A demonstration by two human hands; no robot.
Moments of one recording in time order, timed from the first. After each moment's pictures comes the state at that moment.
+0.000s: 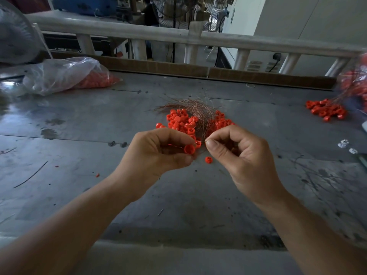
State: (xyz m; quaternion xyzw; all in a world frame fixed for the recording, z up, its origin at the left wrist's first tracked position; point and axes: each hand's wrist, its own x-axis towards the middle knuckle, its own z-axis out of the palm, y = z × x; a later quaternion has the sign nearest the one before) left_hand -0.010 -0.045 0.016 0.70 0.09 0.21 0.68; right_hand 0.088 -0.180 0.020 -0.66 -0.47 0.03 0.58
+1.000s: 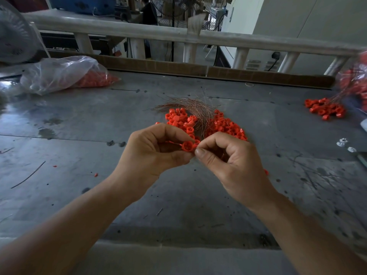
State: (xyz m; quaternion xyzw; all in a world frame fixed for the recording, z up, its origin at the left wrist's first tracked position) left_hand -0.007 -0.048 0.015 0.68 0.06 0.24 0.69; right_hand 0.087 -0.177 0.015 -0.68 -0.49 0.06 0.55
